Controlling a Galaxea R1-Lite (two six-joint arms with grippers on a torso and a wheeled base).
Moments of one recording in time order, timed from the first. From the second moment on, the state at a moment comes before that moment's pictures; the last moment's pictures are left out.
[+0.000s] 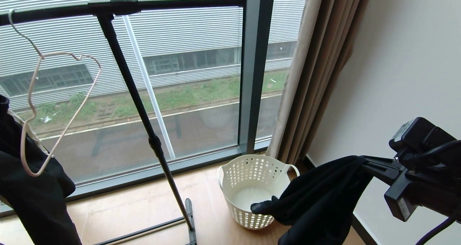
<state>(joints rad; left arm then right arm) 0.00 0.00 -0.02 0.05 0.15 -0.04 0.60 1.20 -0.60 -0.17 -0.26 -0.38</state>
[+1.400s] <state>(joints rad) 0.00 0.00 -0.02 0.05 0.15 -0.04 0.60 1.20 -0.58 -0.18 -0.26 -0.42</state>
